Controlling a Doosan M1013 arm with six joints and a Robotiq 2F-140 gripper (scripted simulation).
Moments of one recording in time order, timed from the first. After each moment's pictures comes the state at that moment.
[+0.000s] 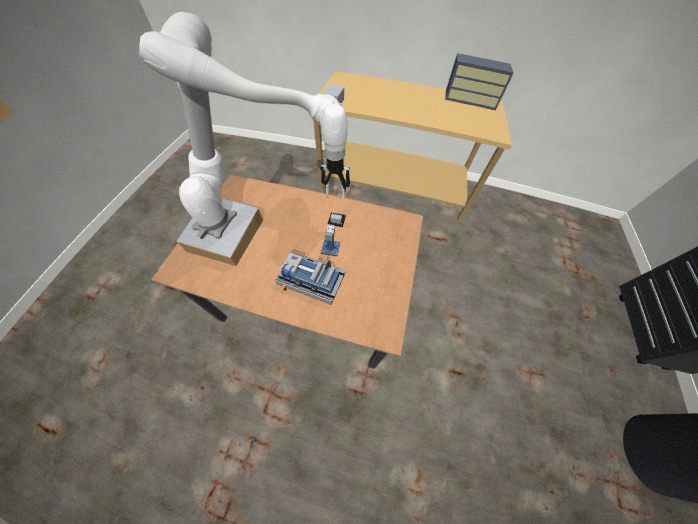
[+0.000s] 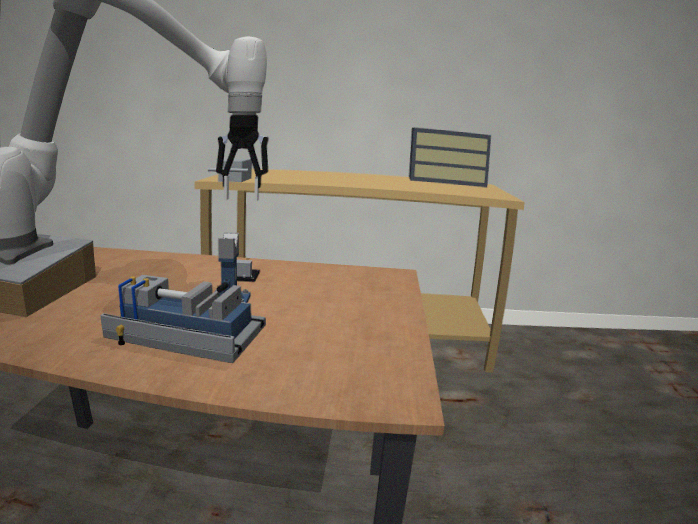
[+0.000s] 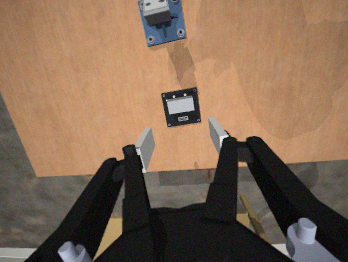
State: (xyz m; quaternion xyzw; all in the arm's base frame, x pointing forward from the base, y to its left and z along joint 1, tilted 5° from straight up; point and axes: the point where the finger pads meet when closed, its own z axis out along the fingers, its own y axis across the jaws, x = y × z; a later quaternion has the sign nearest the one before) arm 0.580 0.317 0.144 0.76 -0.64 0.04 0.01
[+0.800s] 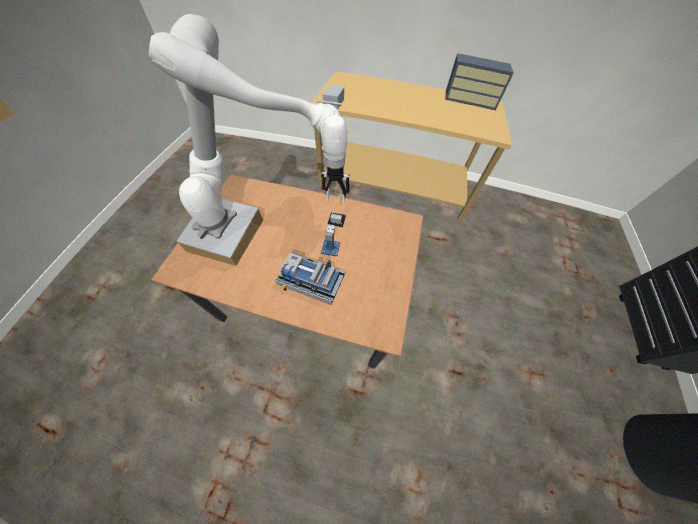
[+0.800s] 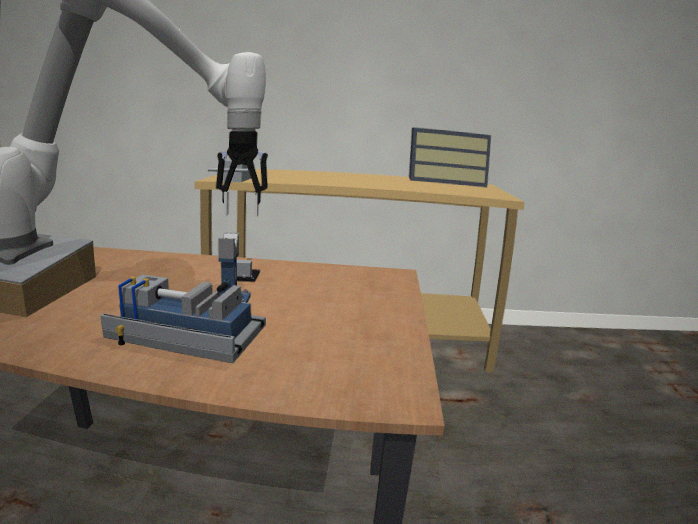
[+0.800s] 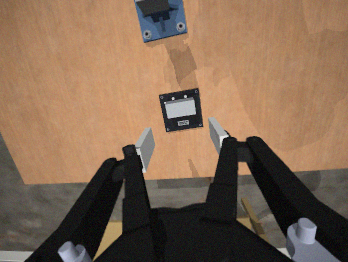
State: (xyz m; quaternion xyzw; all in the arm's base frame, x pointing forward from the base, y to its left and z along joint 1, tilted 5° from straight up) arm 0.581 0.316 0.101 0.76 -0.64 0.04 0.01
